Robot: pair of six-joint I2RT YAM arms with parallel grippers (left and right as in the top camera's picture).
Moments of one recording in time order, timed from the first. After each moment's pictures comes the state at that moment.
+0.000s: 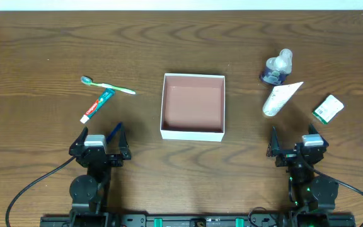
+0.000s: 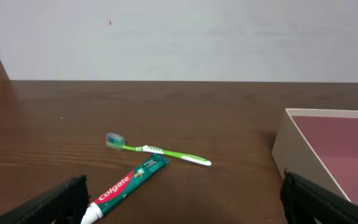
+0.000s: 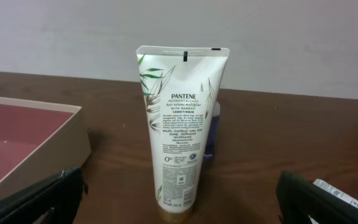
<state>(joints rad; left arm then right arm) -0.06 0.01 0.02 -0.12 -0.05 -0.03 -0.01 0.01 0.01 -0.06 -0.08 -0.01</state>
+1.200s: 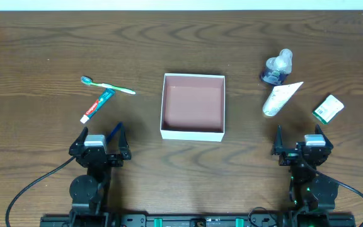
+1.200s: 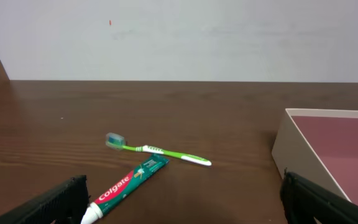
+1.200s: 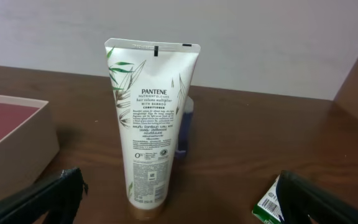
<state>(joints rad) -0.06 0.01 0.02 -0.12 -0.05 -0.03 -0.01 0.01 0.01 -0.07 0.02 -0.07</state>
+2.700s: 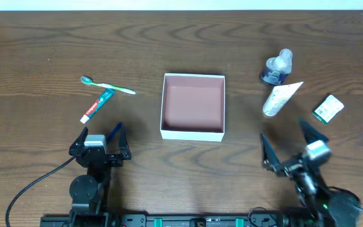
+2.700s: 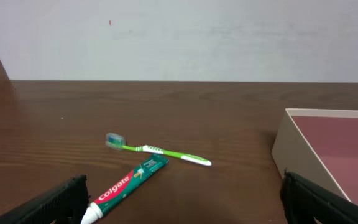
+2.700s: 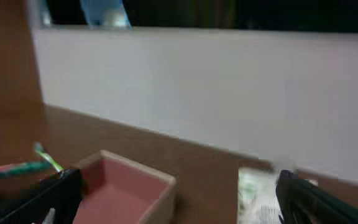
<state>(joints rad) -0.06 0.01 0.02 -0.12 -0.05 -0.03 -0.01 0.03 0.27 -0.09 -0.44 0.06</state>
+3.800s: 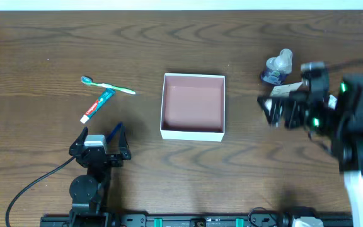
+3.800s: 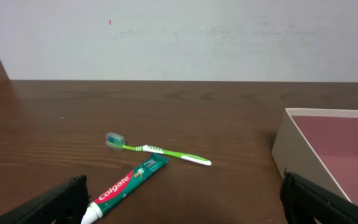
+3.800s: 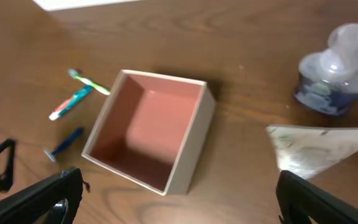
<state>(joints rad) -0.06 0.01 0.02 -0.12 -0.05 -0.03 -0.01 1.09 1.20 -0.90 -0.49 0.10</state>
